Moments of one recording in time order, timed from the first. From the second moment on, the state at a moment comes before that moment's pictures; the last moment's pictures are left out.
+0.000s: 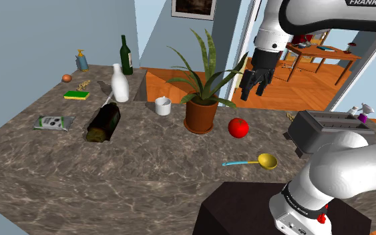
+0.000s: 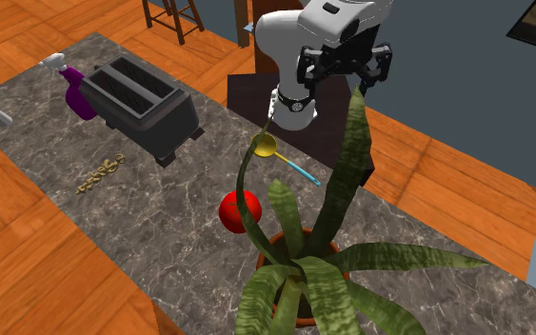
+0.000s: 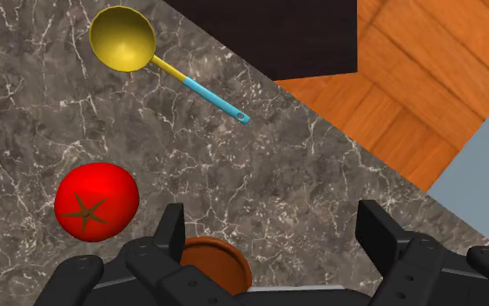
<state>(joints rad) 0.00 -0.77 0.00 -2.43 0.07 1.61 0.09</state>
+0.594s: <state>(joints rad) 0.05 -0.72 -0.12 -2.60 0.01 1.71 -0.21</state>
